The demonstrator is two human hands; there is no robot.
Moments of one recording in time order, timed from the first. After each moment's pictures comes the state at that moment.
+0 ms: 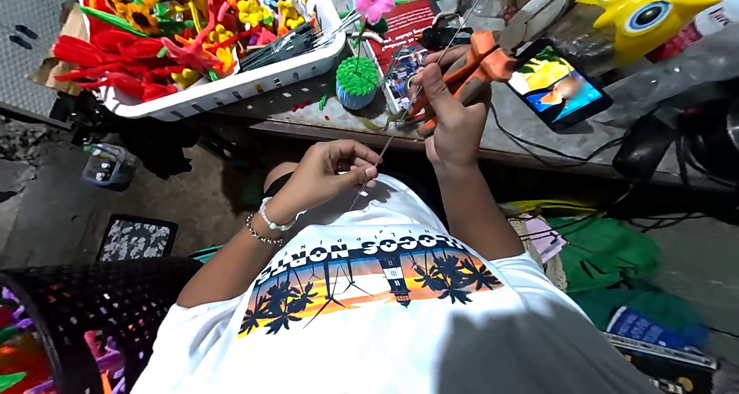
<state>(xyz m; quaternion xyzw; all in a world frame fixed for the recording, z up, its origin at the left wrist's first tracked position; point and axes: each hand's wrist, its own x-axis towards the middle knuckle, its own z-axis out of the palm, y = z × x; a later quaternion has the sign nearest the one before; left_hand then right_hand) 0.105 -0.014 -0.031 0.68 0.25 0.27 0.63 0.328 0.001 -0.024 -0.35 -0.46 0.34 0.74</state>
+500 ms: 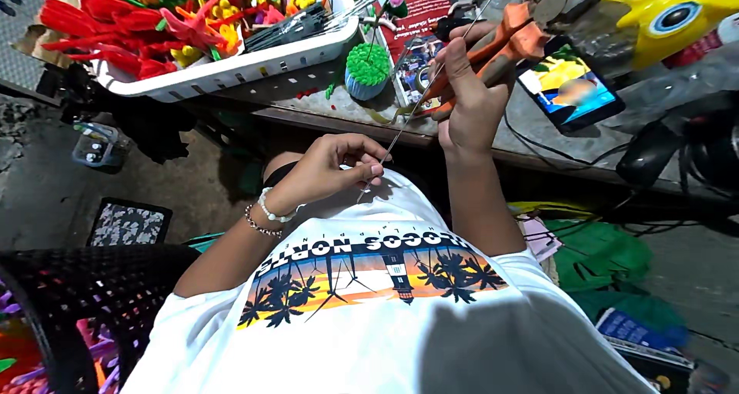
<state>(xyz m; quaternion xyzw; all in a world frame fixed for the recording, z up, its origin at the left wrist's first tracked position) 0.101 -0.007 -0.042 0.67 0.23 0.25 0.66 0.331 0.014 -0.020 -0.37 -0.45 0.33 0.74</state>
